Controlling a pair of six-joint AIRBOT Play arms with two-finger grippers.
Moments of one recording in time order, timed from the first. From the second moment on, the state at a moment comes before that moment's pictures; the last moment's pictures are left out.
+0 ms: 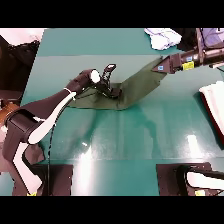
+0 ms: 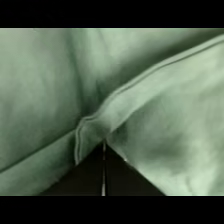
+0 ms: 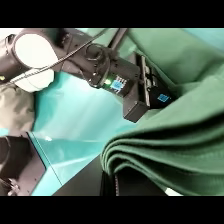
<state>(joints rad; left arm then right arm) -0.53 -1.91 1.70 1.09 -0.95 -1.52 -0.01 -1.39 1.57 -0.62 1.50 1.17</state>
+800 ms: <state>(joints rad) -0.29 -1.70 2.07 1.22 -1.40 -1.39 0.33 -1.63 2.01 -0.77 1.45 1.34</state>
